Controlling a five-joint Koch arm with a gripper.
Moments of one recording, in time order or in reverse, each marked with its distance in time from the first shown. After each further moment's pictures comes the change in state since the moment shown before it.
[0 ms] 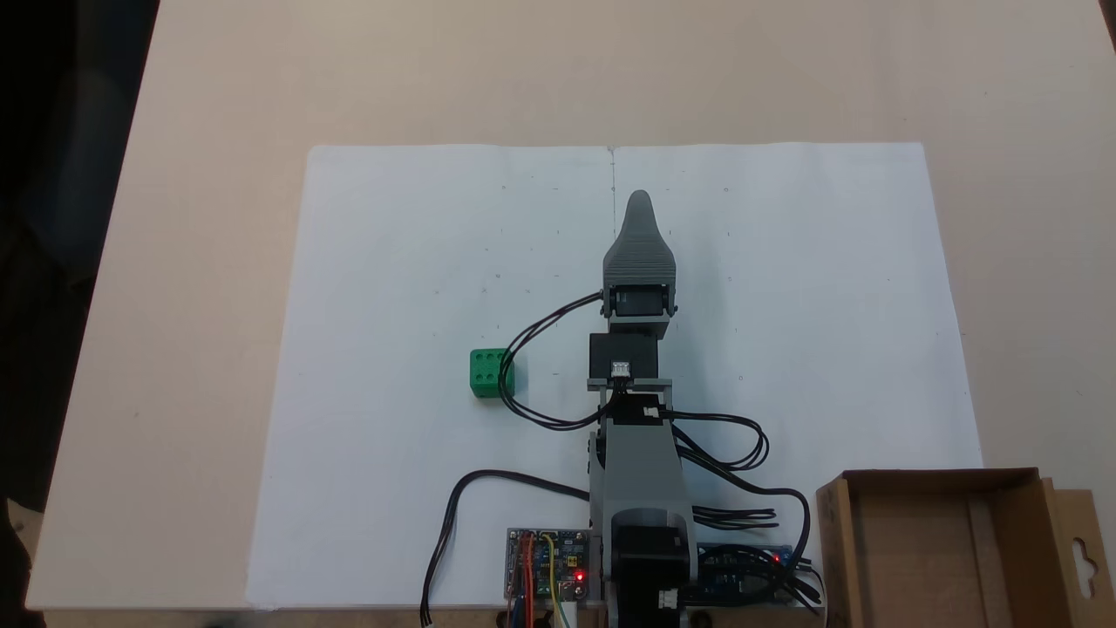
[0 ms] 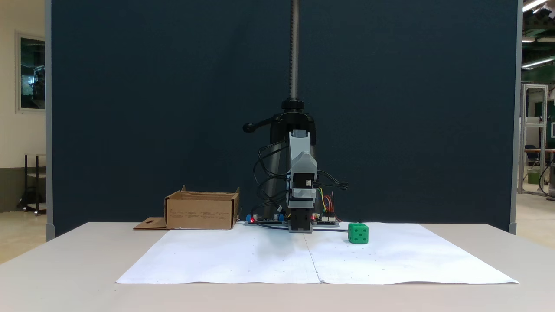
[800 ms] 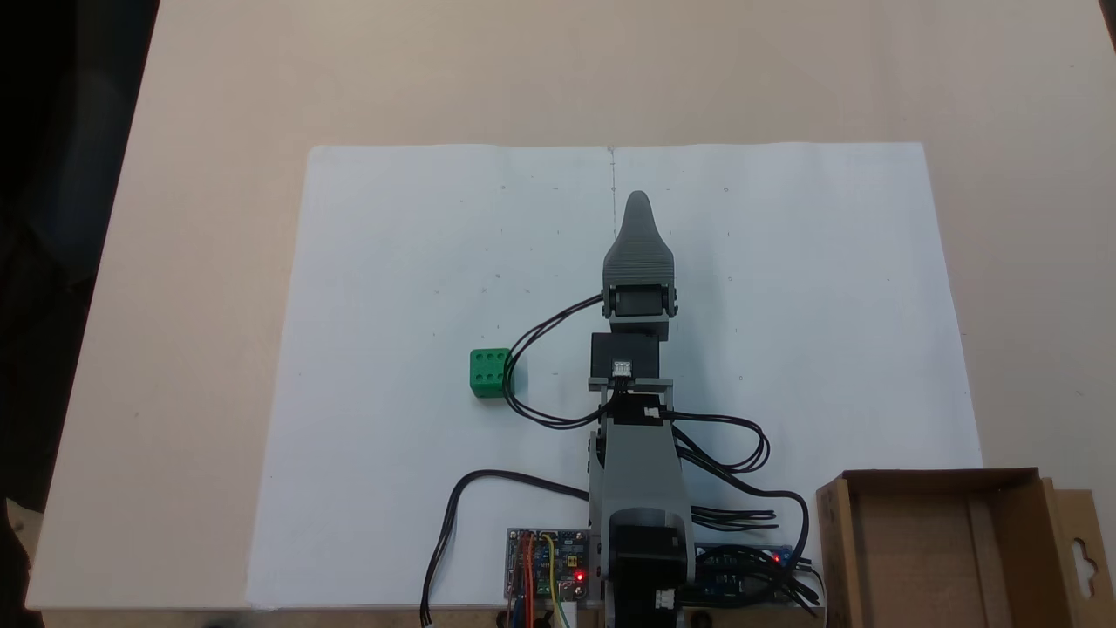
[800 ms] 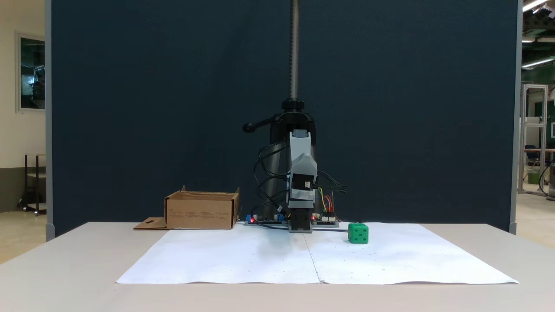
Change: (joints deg) arm 1.1 0.0 -0.1 1.8 -5.2
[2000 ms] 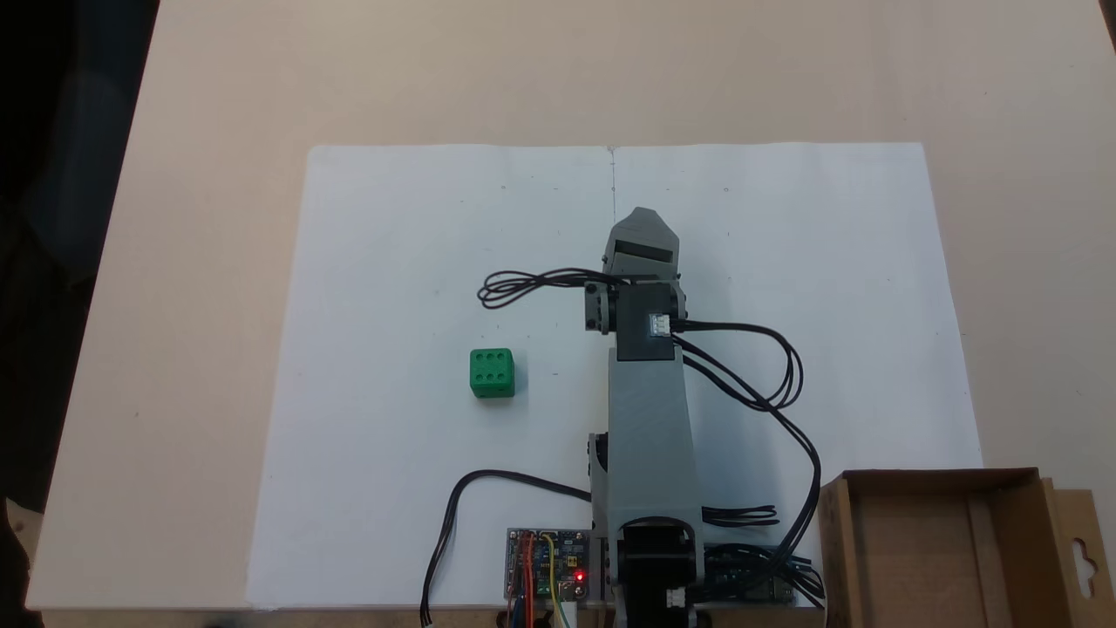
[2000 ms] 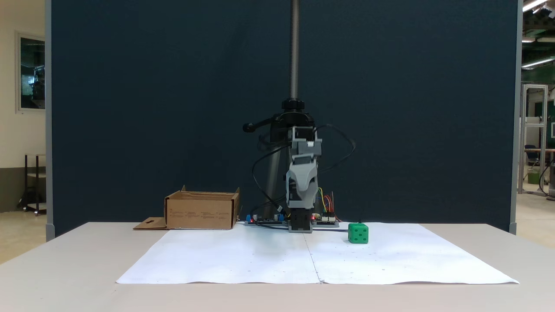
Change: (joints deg) arm -4.0 0.0 -50.3 111.3 19.7
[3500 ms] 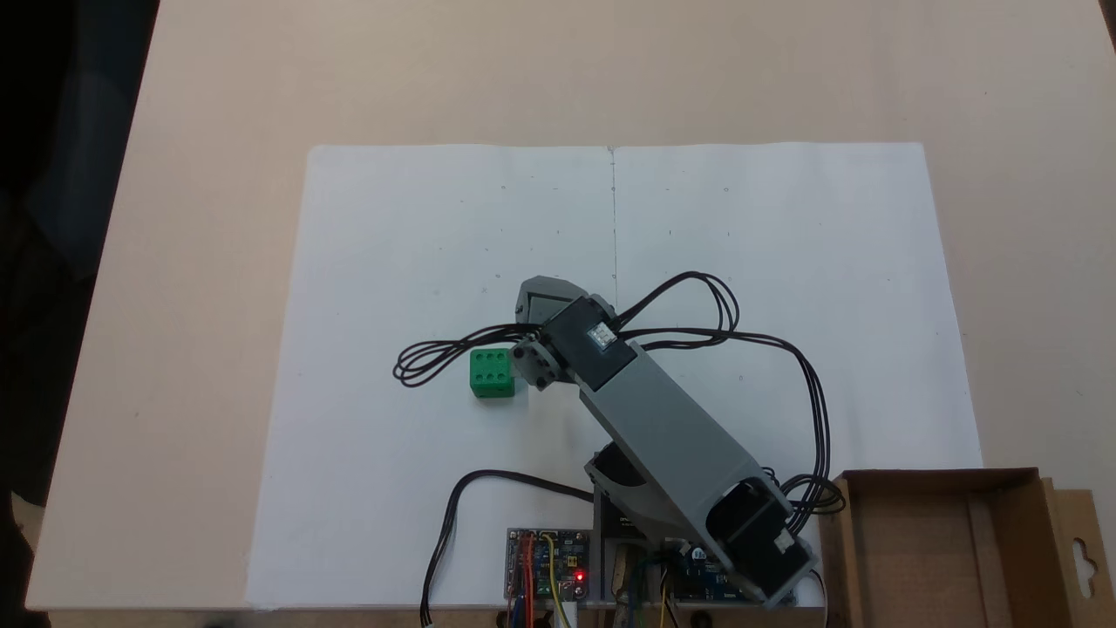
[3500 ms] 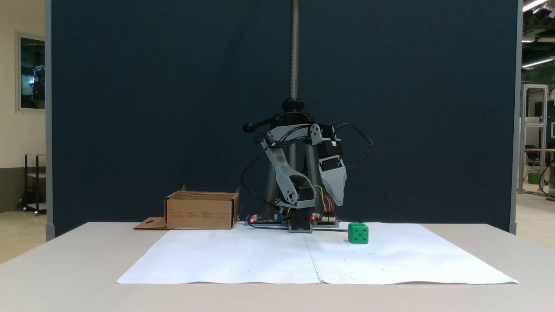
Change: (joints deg) arm -39.8 -0.1 -1.1 11.2 32.3
